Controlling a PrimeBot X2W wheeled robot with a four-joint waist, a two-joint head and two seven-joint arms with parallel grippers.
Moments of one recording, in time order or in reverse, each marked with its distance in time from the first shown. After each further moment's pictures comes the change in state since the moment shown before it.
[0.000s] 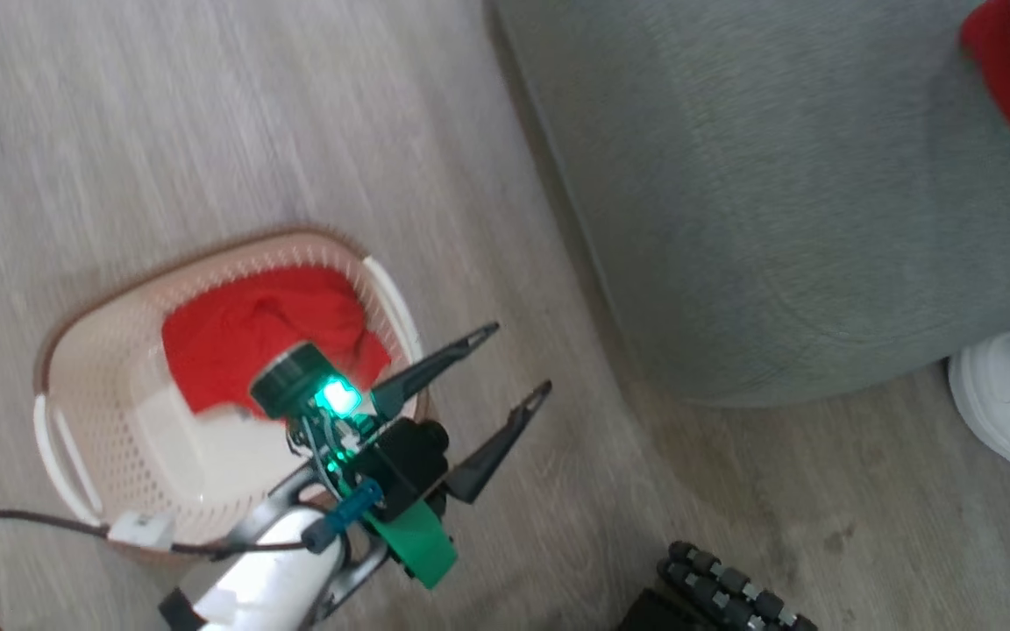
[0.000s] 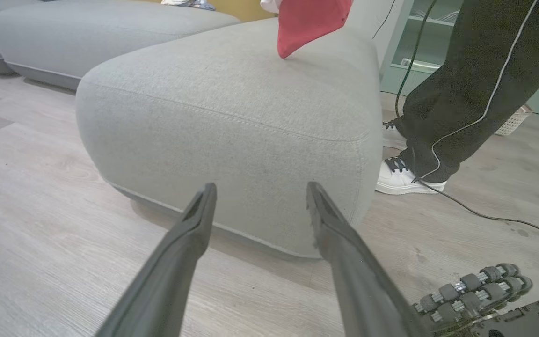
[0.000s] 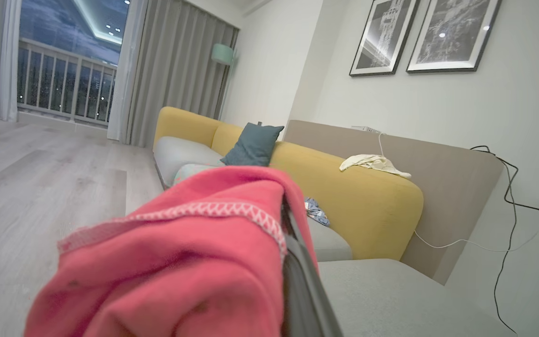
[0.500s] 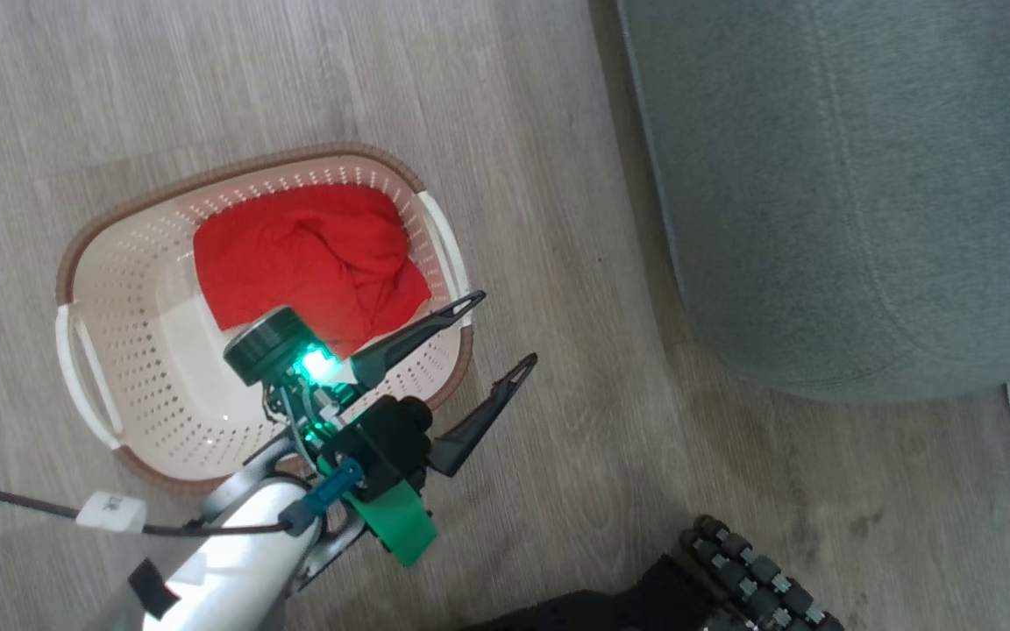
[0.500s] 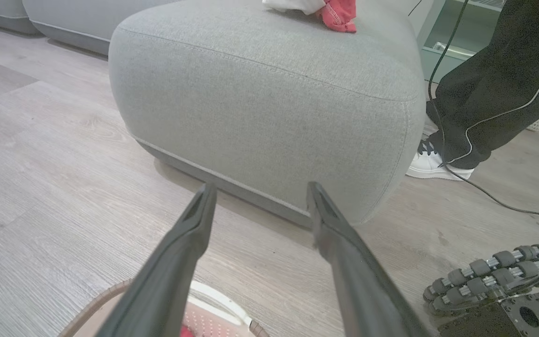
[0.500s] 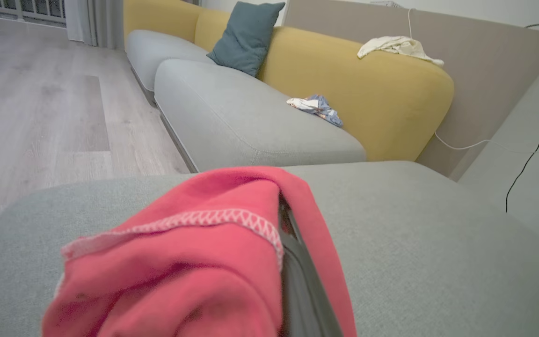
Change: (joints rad) left arm -0.070 0.062 -0.016 -0.031 0.000 0.000 0.000; right arm -0.285 -0.056 -0.138 0.519 -0.129 0.000 0.000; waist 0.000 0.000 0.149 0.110
